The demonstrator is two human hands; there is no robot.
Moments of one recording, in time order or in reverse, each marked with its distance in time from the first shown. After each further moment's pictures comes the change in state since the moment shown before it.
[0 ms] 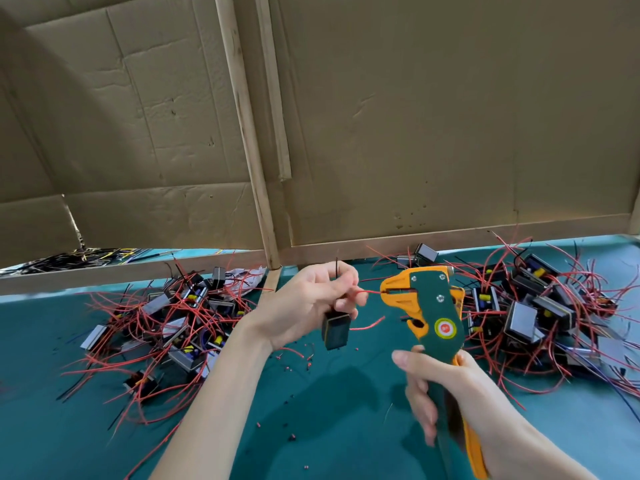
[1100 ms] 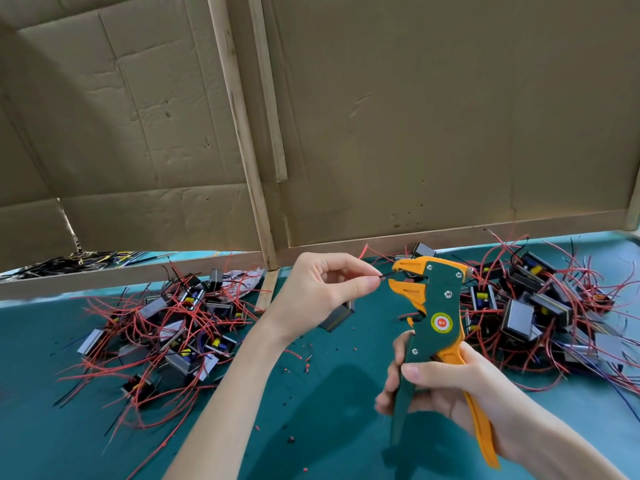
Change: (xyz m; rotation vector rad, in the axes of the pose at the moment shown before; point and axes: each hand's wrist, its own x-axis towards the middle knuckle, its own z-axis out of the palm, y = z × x) left_hand 0.002 0.012 0.021 0.450 0.276 0.273; right_hand 0.005 -0.016 -0.008 0.274 -0.218 0.067
